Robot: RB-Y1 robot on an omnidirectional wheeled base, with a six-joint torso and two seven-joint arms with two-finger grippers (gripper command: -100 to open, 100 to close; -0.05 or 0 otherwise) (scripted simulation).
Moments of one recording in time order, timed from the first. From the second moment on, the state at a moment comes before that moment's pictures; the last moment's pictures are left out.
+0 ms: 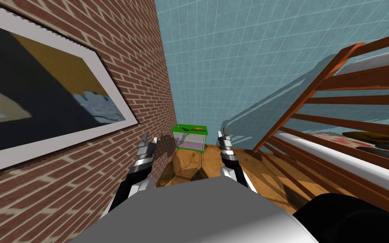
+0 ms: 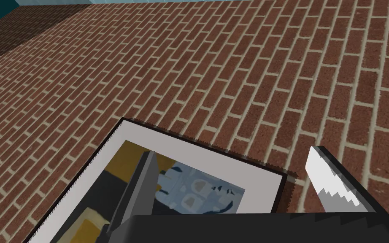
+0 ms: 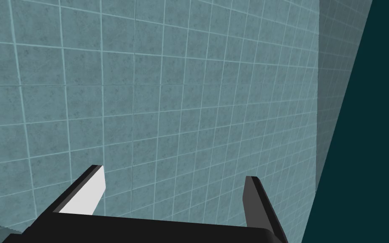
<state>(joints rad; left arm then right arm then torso) 0.53 0.01 -0.02 -2.24 0.09 -0.36 -0.04 0.52 0.01 0.02 -2.22 0.00 -0.52 0.08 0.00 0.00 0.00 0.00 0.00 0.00</state>
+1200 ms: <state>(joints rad) 0.52 0.04 -0.02 -2.22 0.09 -0.37 -0.04 0.52 0.01 0.02 -2.22 0.00 -0.52 0.08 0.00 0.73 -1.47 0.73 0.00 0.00</state>
